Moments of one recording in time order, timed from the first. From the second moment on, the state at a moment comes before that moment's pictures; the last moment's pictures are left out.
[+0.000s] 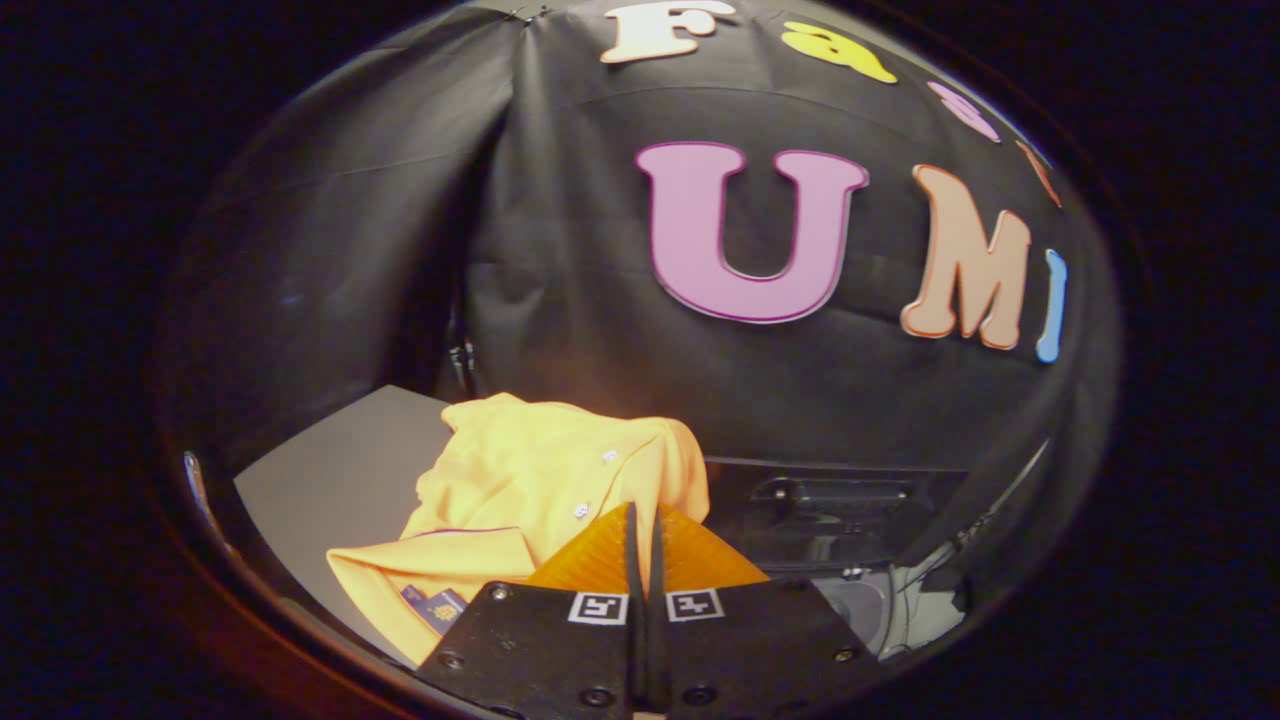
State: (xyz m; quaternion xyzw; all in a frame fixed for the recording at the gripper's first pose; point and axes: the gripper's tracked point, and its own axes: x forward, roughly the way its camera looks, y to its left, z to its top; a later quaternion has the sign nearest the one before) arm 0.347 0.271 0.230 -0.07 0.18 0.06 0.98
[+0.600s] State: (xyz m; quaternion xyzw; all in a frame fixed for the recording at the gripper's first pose) arm 0.366 0.150 0.191 0.01 0.19 -0.05 0.98
